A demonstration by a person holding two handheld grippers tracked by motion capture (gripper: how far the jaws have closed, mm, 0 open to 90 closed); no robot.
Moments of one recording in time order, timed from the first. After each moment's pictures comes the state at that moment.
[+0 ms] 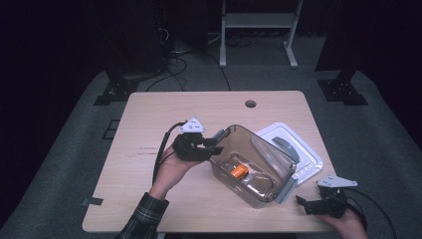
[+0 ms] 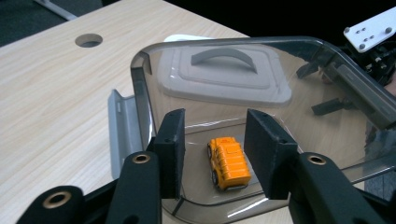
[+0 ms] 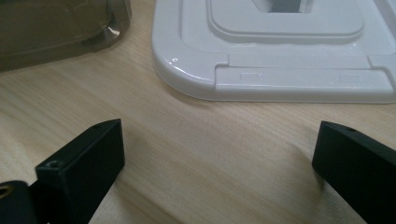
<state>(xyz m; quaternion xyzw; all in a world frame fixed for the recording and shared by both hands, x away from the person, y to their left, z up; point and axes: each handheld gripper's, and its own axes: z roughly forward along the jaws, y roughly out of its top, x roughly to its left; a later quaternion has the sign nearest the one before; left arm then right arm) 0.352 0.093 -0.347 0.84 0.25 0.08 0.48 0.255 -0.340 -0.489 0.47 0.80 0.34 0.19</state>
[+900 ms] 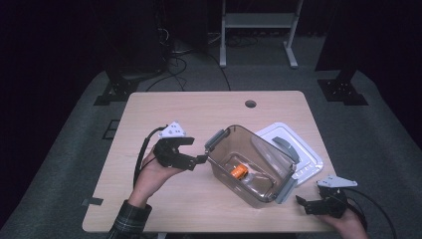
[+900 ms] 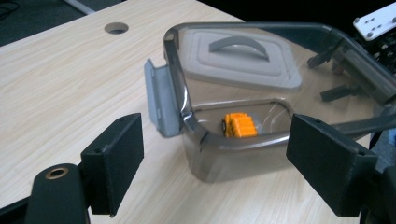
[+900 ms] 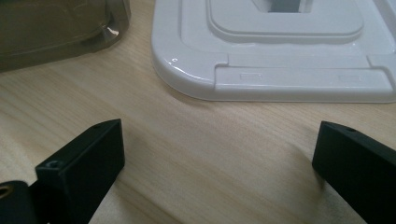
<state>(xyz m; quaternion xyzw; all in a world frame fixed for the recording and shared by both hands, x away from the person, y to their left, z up) 0.334 0.135 -0.346 0.83 0.28 0.10 0.47 0.255 -0.339 -0.489 0.47 0.79 0.34 0.19</state>
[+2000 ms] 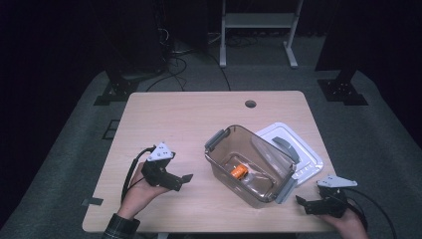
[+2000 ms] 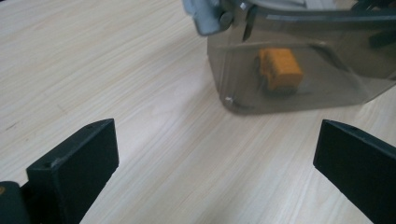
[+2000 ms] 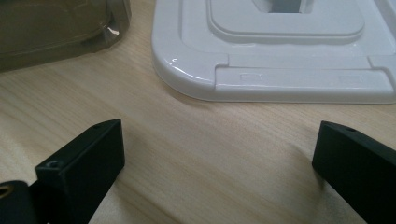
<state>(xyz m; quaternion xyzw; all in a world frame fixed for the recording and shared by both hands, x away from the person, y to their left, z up) 0.314 0.173 -0.404 0.84 0.30 0.13 0.43 0.255 -0.339 -0.489 0.47 0.80 0.34 0.19</state>
